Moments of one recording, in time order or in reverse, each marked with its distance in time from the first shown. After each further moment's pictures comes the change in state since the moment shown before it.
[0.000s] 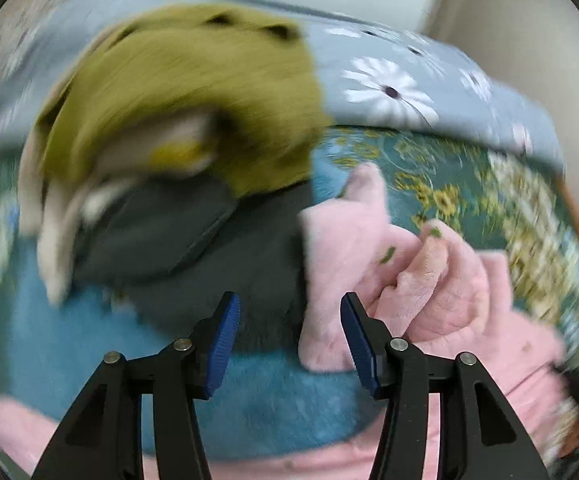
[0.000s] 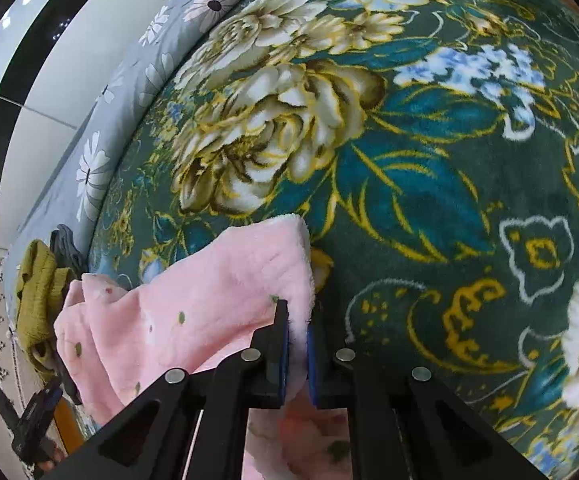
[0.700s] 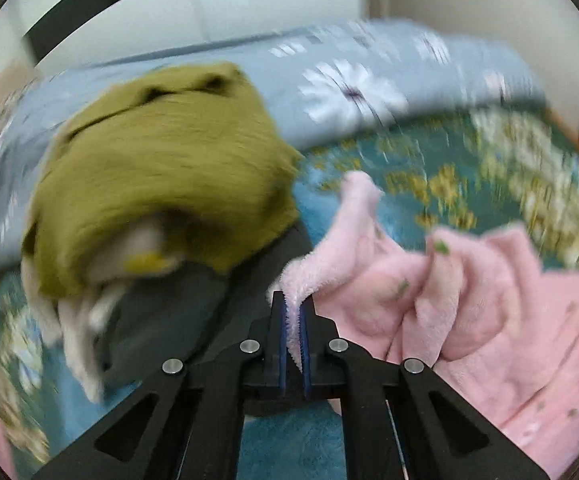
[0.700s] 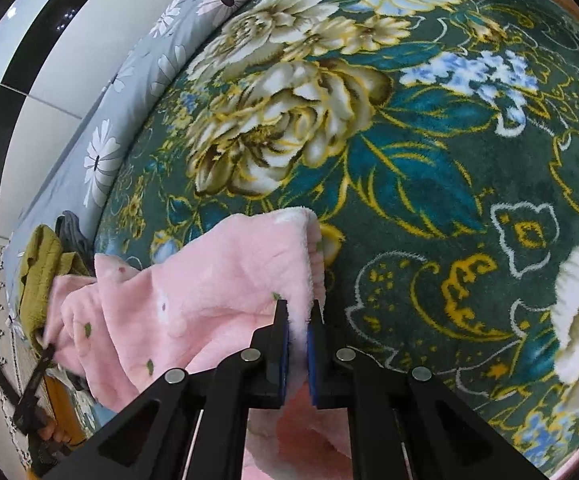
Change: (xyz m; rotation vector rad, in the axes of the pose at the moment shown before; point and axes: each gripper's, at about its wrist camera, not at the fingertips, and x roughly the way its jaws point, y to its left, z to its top) left arm -0.013 -0.009 0.026 0.204 -0.119 0.044; right arm -0.019 0.014 -0.014 -0.036 0.008 -0.008
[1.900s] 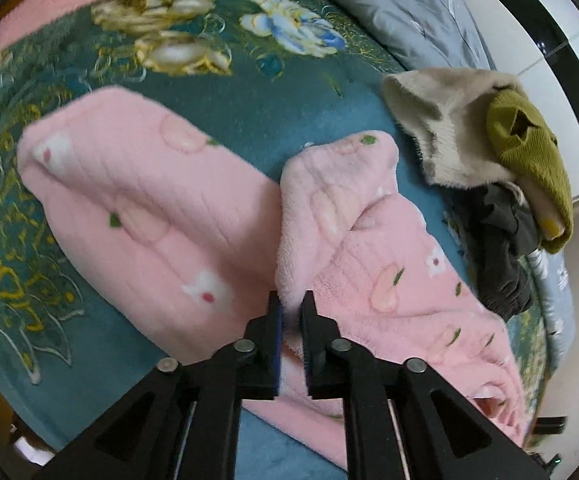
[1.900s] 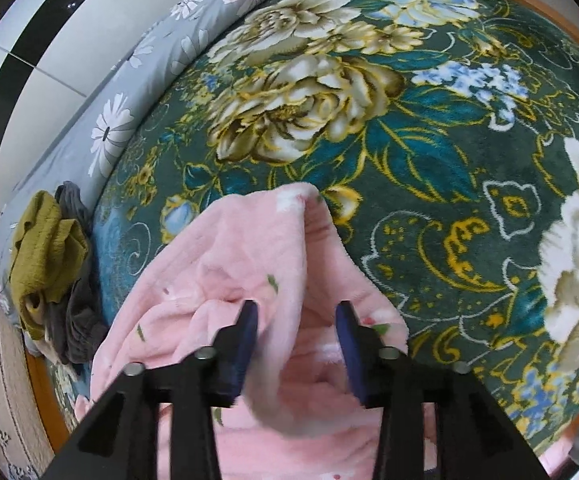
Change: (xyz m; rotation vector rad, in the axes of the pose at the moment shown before) left arm -0.090 0.271 -0.354 -1.095 0.160 0.001; right arm -0.022 0.023 -0.037 -0.050 -0.011 -0.060
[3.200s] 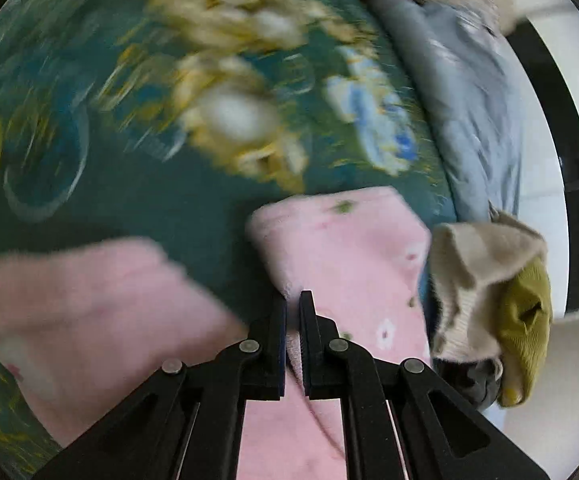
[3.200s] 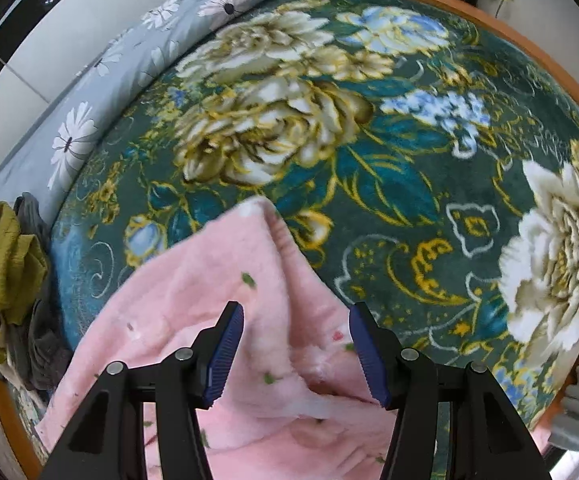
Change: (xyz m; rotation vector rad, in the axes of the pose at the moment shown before) left arm 0.035 0.085 0.108 -0.362 -0.090 -0.142; right arm 0.000 0.031 0.009 0.001 -0.077 -0.191
